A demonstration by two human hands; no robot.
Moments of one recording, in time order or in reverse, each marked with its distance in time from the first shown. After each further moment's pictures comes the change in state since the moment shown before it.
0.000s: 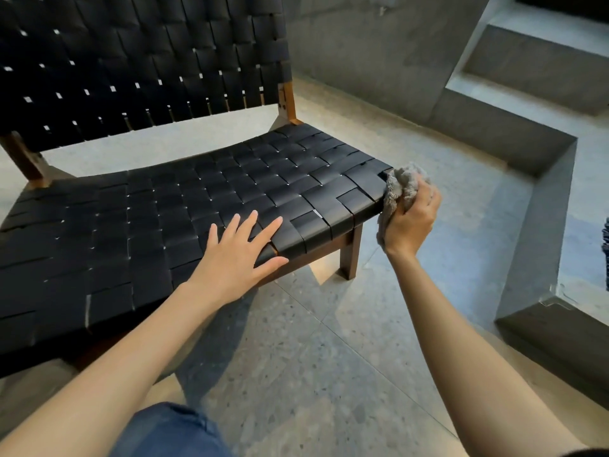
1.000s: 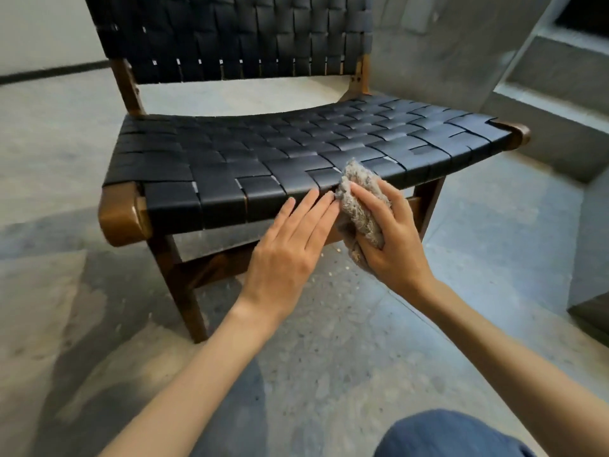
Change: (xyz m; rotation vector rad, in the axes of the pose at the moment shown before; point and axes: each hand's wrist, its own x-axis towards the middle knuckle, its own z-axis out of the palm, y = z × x) left_hand -0.143 -0.067 0.092 0.107 0.777 0.197; right_hand -0.244 -0.071 0.000 0.136 -0.562 -0.782
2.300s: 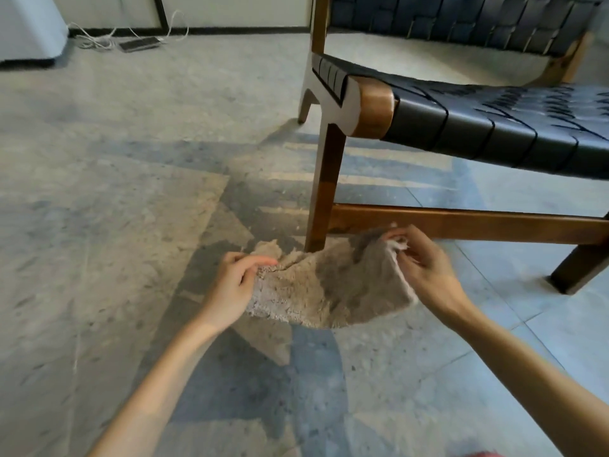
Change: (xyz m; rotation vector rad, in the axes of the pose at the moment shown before) left_hand -0.260 -0.129 0.007 -0.696 -0.205 -0.972; right_hand -0.049 -0.079 0.150 0.507 -0.431 0.325
